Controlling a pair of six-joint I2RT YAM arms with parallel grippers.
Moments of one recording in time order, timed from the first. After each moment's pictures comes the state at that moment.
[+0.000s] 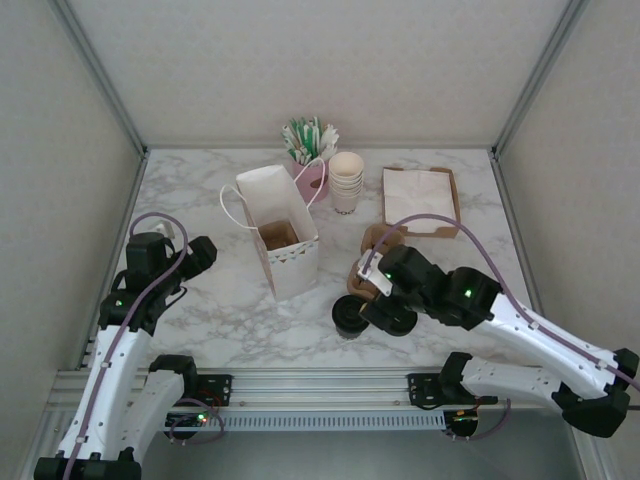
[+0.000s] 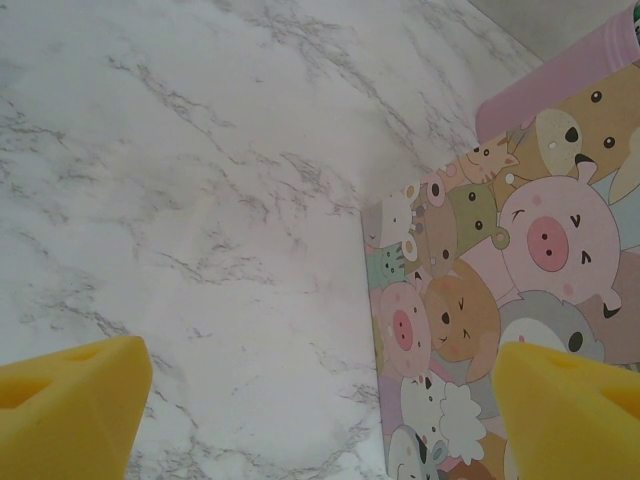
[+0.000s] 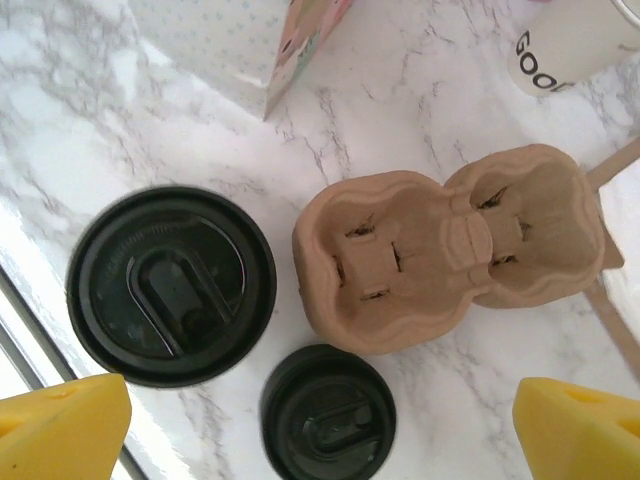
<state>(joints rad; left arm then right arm) -0.07 0.70 0.73 -0.69 0.04 -0.57 1.02 0.94 1.03 -1.05 0.21 -0.16</state>
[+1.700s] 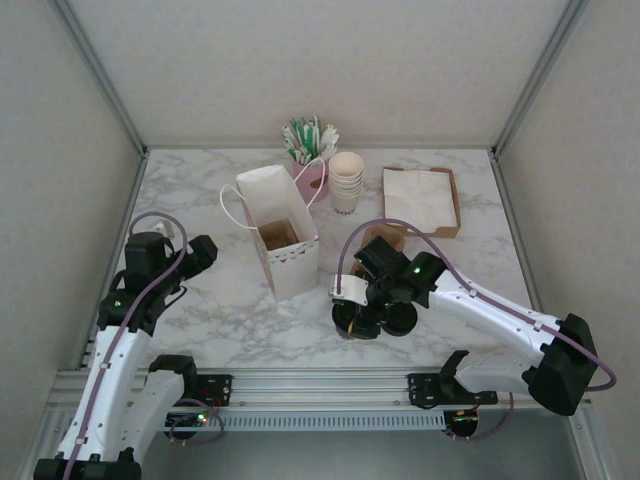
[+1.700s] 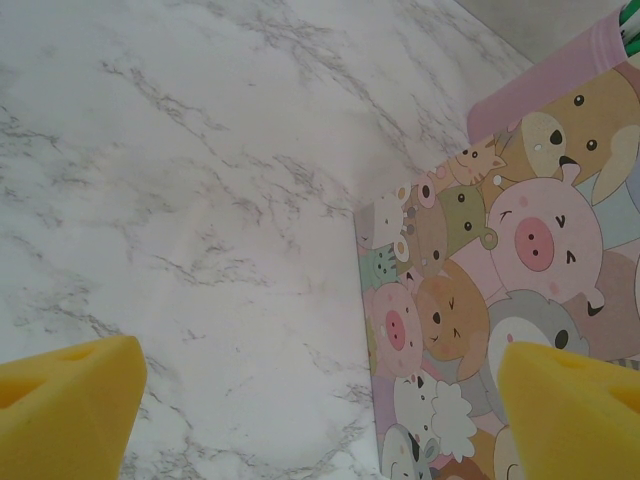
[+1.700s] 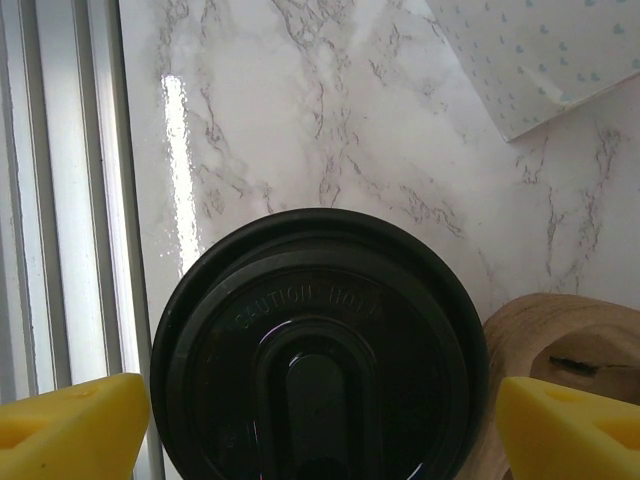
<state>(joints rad) -0.07 0.70 0.74 -0.69 0.05 -0.57 0.88 1.21 0.95 -0.90 -0.26 -0.59</state>
